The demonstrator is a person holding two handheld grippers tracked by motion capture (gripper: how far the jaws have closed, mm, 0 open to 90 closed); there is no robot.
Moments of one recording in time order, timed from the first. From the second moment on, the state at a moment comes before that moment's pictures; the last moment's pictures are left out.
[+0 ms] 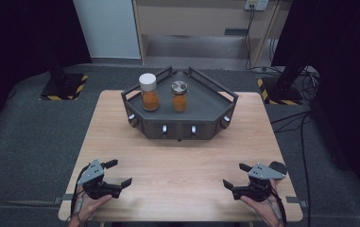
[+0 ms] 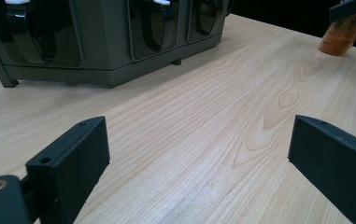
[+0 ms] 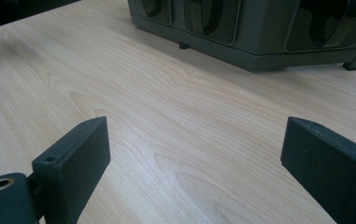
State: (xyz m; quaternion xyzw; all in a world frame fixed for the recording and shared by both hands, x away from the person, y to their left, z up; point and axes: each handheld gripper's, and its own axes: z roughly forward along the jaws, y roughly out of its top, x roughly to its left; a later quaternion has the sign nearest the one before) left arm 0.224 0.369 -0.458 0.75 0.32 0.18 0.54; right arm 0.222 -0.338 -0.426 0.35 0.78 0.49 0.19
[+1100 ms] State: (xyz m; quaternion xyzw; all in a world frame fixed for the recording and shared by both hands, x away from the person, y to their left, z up) left arm 0.221 0.370 -0.457 0.75 0.32 0.18 0.55; right arm 0.216 -0.334 -0.426 0.36 0.77 0.49 0.20
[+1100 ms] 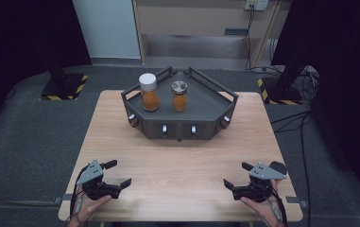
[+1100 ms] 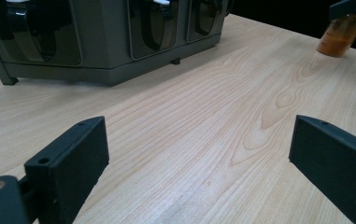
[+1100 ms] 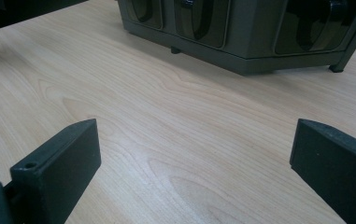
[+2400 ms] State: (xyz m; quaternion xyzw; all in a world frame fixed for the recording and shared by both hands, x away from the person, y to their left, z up) left arm 0.209 0.378 -0.457 0.74 0.34 0.18 0.55; right arm 0.207 -0.353 -0.365 0.37 0.76 0.48 0.23
